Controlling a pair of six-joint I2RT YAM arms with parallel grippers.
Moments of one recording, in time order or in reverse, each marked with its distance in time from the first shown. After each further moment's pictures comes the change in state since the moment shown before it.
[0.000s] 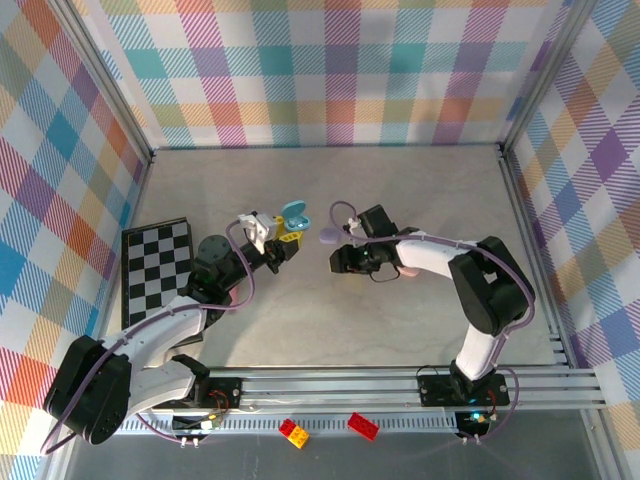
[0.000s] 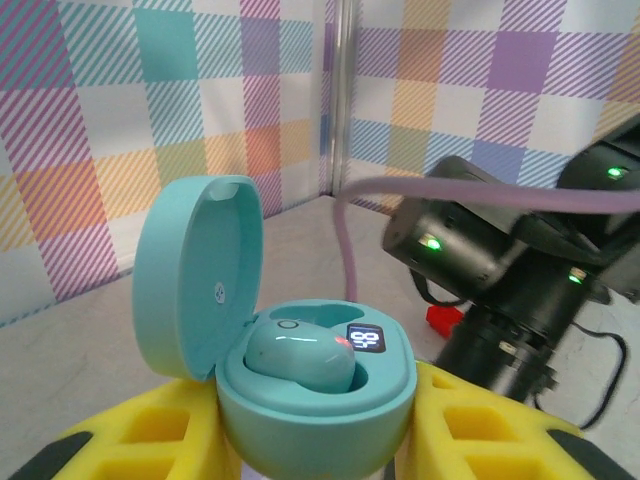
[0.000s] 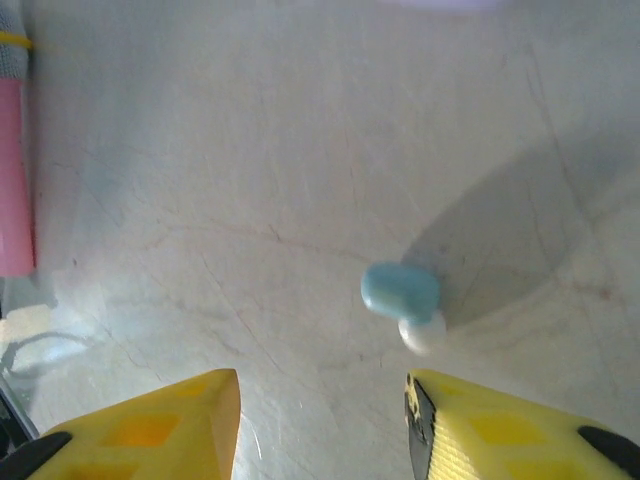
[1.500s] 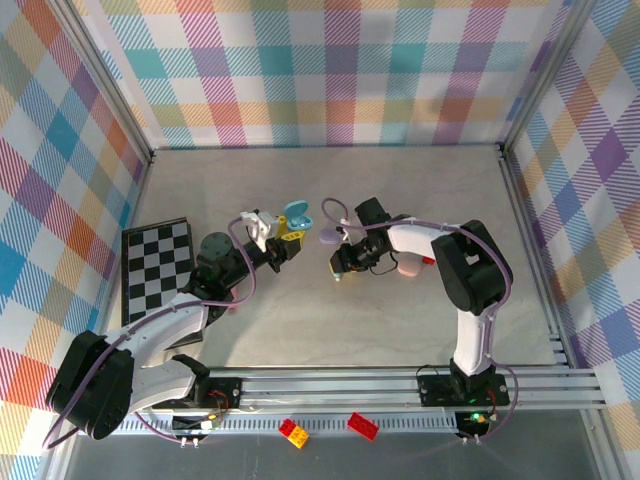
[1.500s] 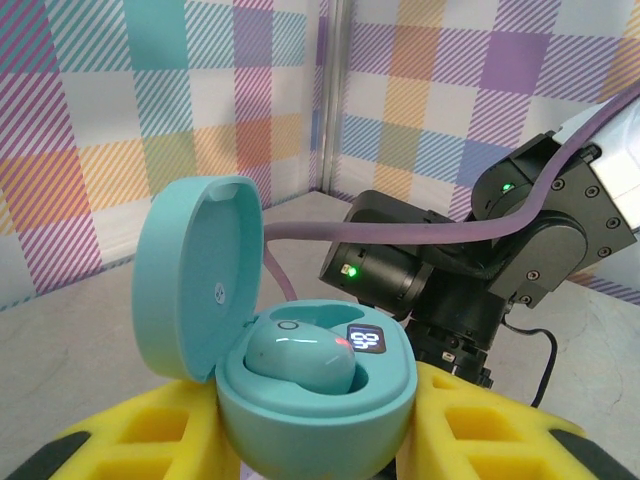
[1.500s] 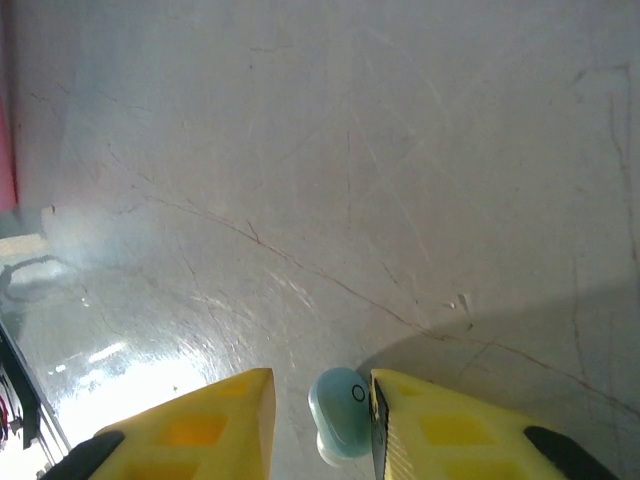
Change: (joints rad) left arm 0.000 0.026 0.018 -0.002 0.018 -0.026; right arm -0.034 0.154 0.129 -0.165 -0.148 -0.217
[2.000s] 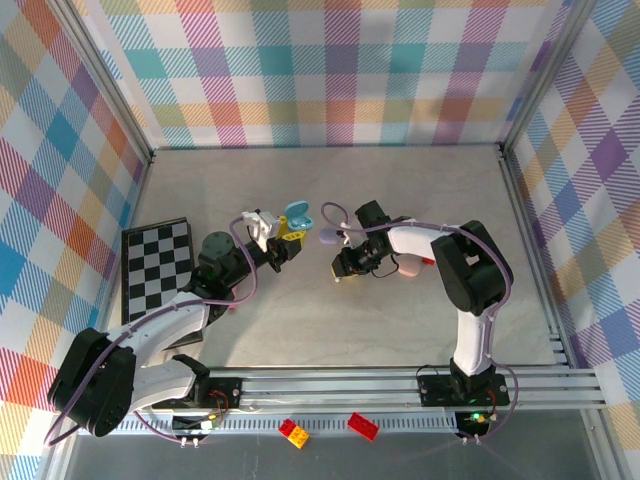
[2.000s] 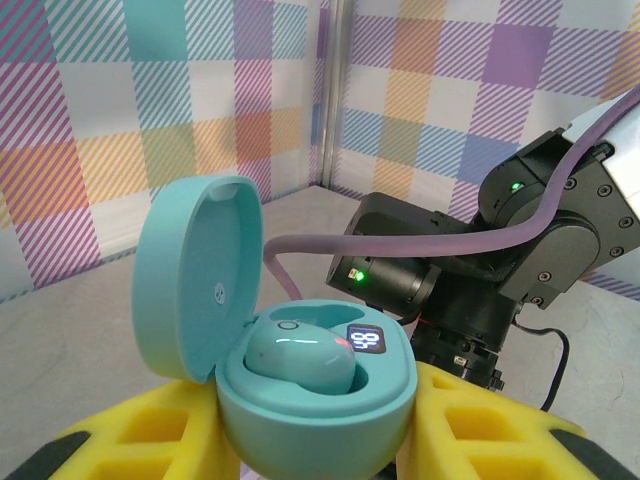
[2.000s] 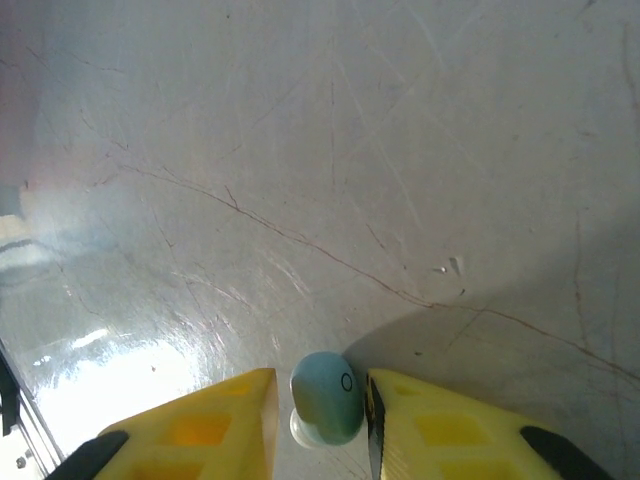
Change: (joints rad) left arm 0.000 0.016 0.003 0.001 0.000 0.000; right arm 0.007 -0.001 -0.013 -0.019 0.019 -0.036
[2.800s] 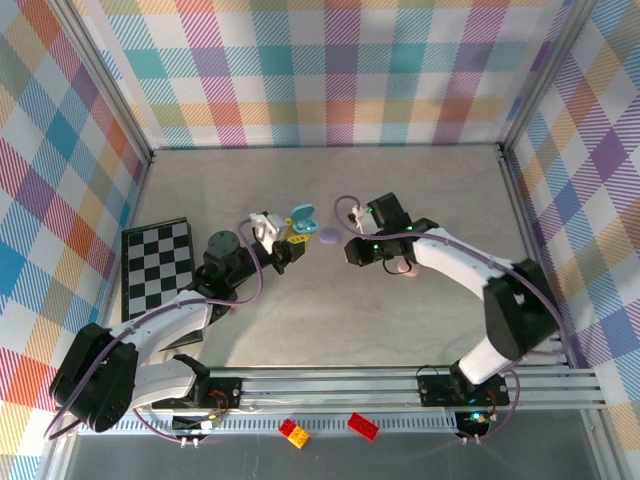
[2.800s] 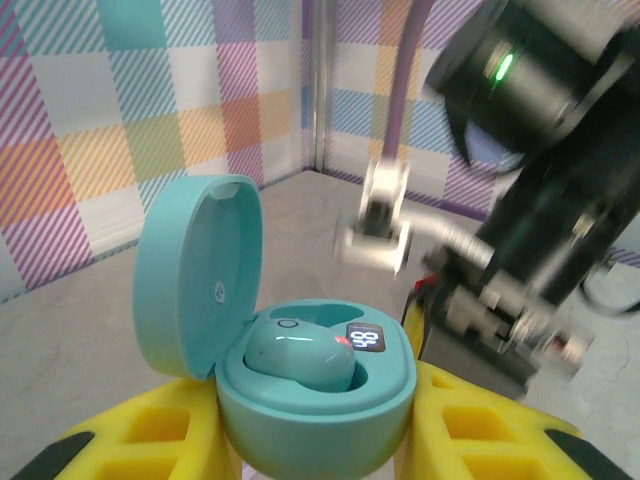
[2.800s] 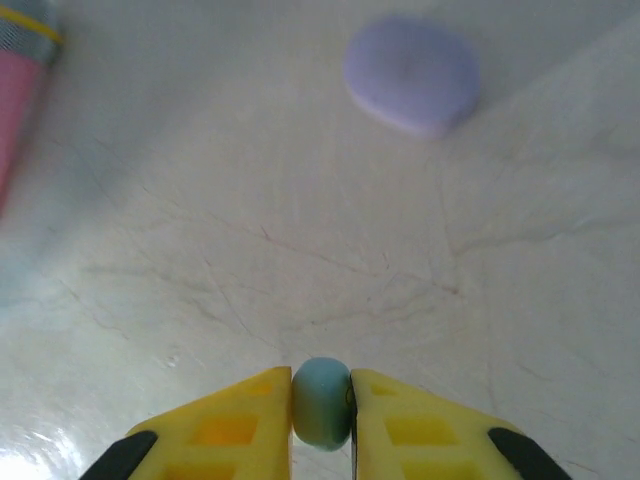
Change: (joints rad) left arm -0.037 0.031 0.014 -0.025 -0.006 0.075; right arm 0.030 -0.406 -0.093 -0.016 0.306 -0.006
